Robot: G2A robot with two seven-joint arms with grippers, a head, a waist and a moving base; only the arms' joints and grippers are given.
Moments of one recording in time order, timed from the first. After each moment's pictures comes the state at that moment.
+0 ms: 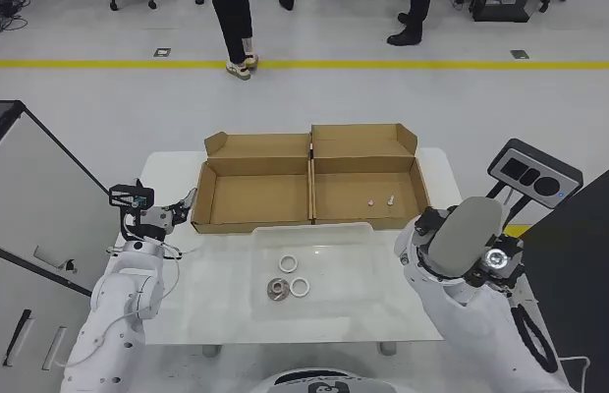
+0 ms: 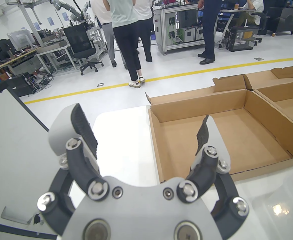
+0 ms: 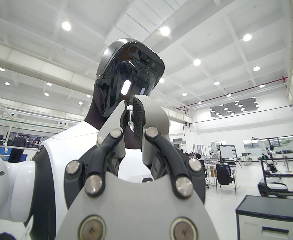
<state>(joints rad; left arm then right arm) 1.73 -1.15 -1.60 -1.80 1.33 0.00 0.00 -1.33 -1.22 1.09 -2.13 0.75 -1.01 0.67</state>
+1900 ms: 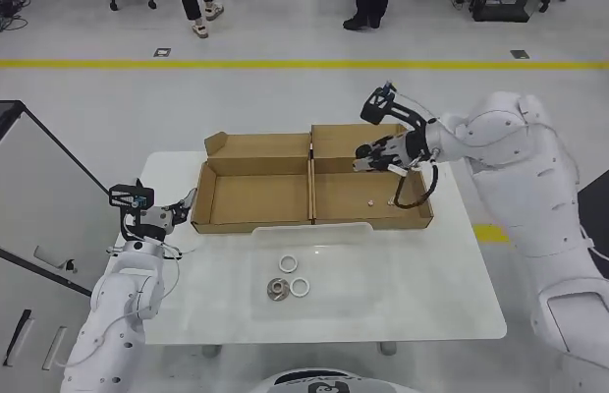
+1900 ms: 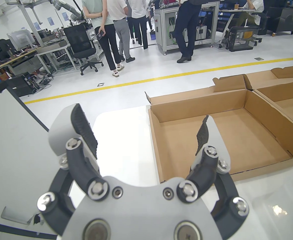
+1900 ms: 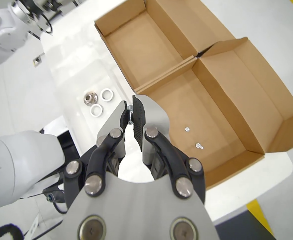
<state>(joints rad) 1.73 -1.15 -1.60 -1.80 1.33 0.00 0.00 -0.72 -1.07 1.08 -1.50 -0.34 -0.42 1.40</state>
